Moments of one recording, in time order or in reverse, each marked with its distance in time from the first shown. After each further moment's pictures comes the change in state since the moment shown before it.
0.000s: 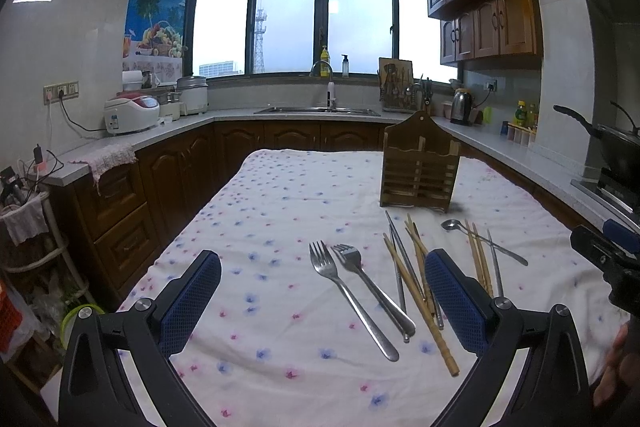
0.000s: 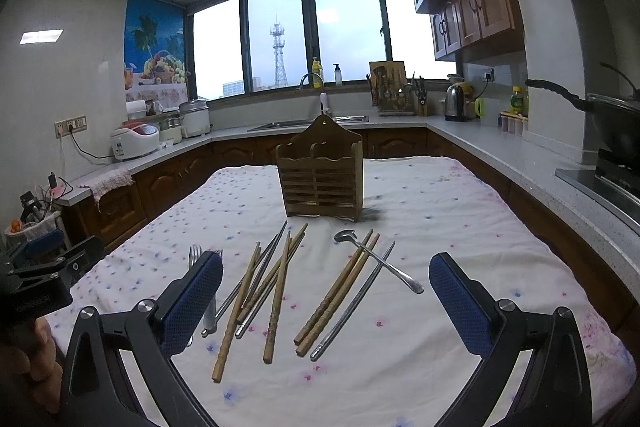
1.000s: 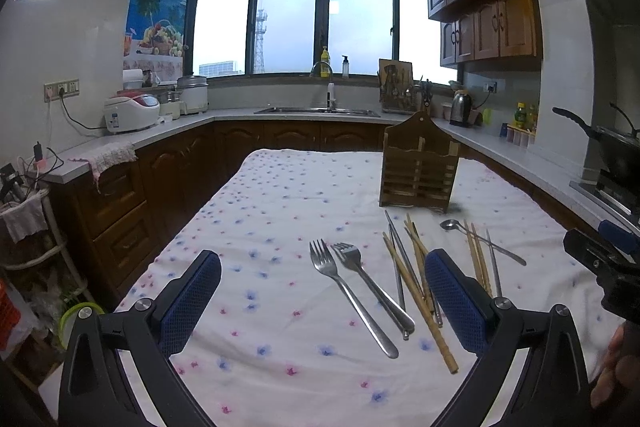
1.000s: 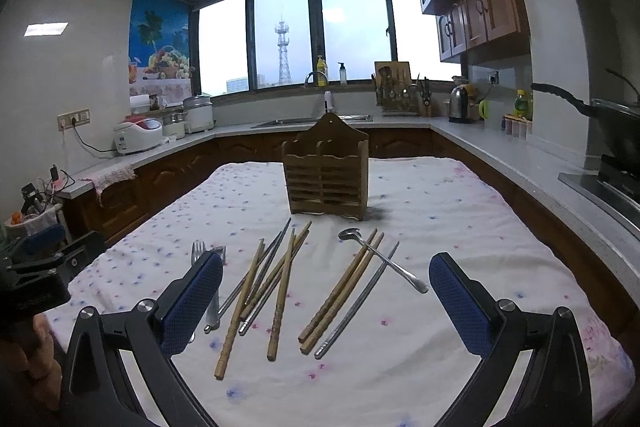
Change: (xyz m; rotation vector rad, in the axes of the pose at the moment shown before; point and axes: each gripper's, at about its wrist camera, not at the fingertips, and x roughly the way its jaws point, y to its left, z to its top) left arm 0.000 -0.001 -0.002 -0.003 -0.005 -0.001; right arm 0.004 0.006 -0.004 -0.021 0.007 0.001
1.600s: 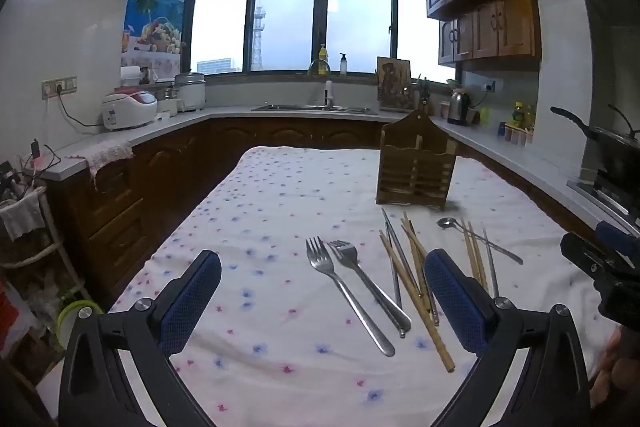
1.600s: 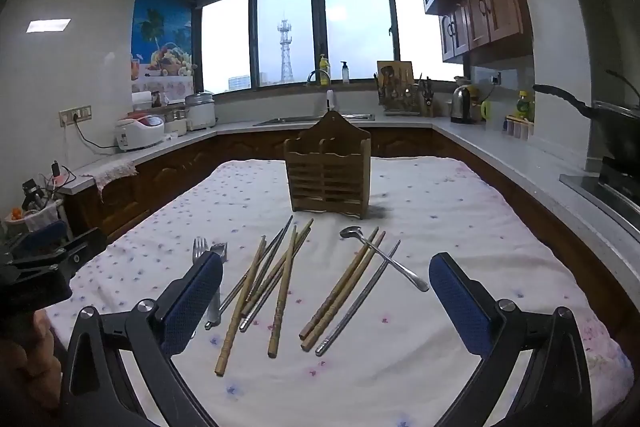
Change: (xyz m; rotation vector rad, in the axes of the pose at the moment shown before) left arm 0.000 0.001 -0.002 -0.004 0.006 -0.007; right arm -0.001 0.002 -0.002 -0.012 0.002 0.012
